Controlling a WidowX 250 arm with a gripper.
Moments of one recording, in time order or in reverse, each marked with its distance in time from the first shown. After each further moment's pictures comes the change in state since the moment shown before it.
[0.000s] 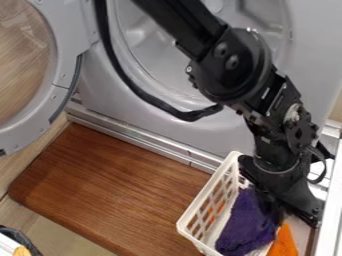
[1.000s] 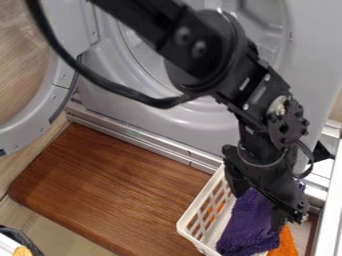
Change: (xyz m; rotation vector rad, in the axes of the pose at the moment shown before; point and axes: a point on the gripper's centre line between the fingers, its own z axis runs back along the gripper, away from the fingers) arm -0.011 0.009 0.023 0.058 -0.011 0.000
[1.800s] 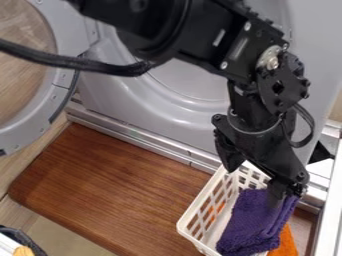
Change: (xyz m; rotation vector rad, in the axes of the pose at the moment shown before) arm 0.003 0.004 0.053 0.033 -0.049 0.018
